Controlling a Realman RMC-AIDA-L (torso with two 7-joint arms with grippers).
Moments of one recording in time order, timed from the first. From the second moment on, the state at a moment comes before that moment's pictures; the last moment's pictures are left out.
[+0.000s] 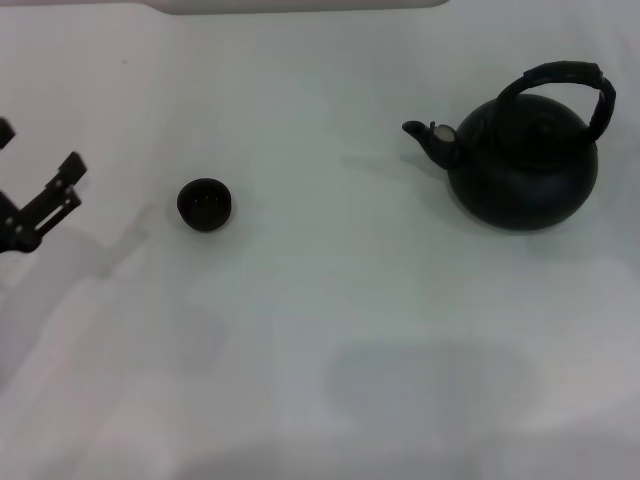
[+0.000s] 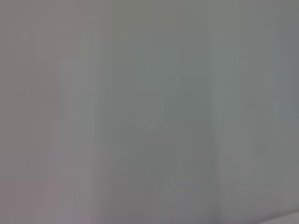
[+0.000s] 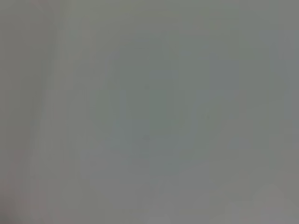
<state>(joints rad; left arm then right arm) -0.01 -2.08 1.19 0.53 0.87 1.38 -0.63 0.34 1.95 -1.12 -0.20 -0.47 -1.10 0.21</state>
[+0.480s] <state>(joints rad) 0.02 -2.07 1.18 0.51 0.88 1.33 -0.66 0.31 1.94 -1.11 -0.20 -0.48 -1.13 0.31</state>
